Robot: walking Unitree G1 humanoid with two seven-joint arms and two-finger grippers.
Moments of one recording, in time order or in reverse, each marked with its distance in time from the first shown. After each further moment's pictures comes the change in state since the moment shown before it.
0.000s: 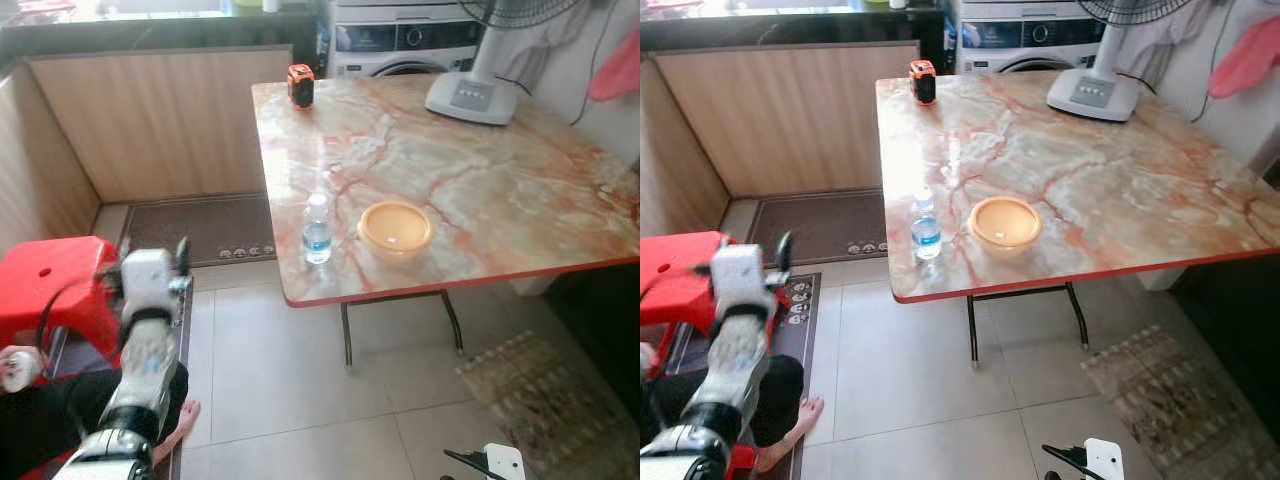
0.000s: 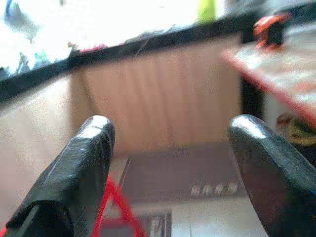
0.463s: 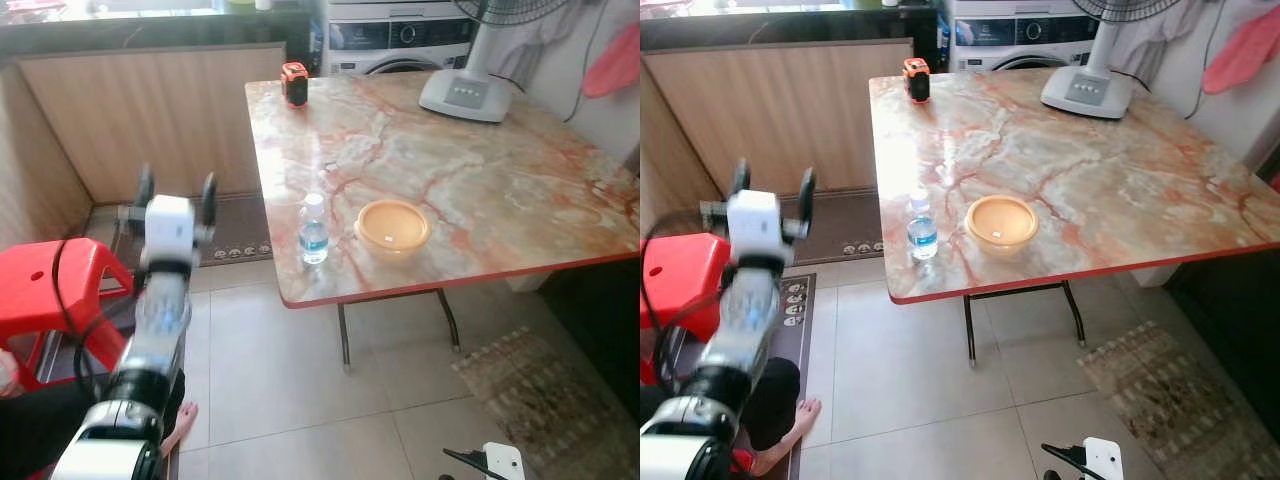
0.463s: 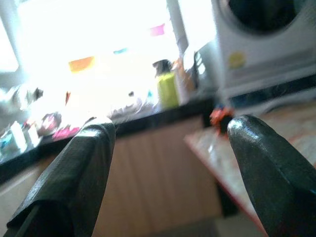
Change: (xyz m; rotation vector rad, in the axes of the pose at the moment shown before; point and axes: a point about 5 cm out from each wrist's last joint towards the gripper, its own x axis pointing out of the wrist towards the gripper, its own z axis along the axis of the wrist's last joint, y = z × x) left arm 0.029 -0.020 0.070 -0.008 -0.309 -0.101; right arm 0.000 0.000 0.000 0.000 -0.001 0.002
